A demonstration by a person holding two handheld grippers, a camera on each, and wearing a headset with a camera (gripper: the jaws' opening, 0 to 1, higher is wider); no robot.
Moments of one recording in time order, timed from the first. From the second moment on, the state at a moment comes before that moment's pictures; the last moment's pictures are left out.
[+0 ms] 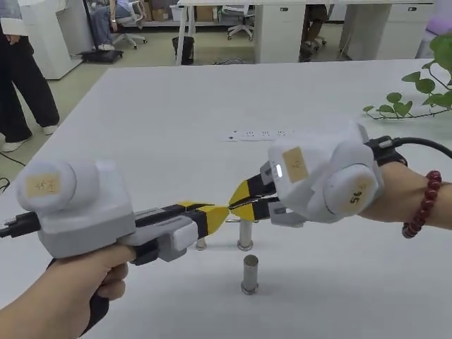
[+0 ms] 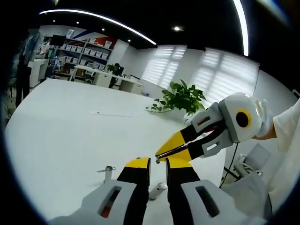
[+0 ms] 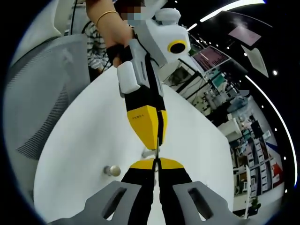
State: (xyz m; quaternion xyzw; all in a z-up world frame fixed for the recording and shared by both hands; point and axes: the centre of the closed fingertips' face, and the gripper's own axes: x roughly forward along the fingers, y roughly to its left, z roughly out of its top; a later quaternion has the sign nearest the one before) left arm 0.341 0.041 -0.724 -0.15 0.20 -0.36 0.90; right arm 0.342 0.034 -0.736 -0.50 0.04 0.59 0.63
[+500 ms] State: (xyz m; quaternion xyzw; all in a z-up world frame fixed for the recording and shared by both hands) left arm 0.339 0.040 -0.726 -0.16 0.21 -0.36 0.89; right arm 0.335 0.038 -0.733 -0.50 0.04 0.59 0.63
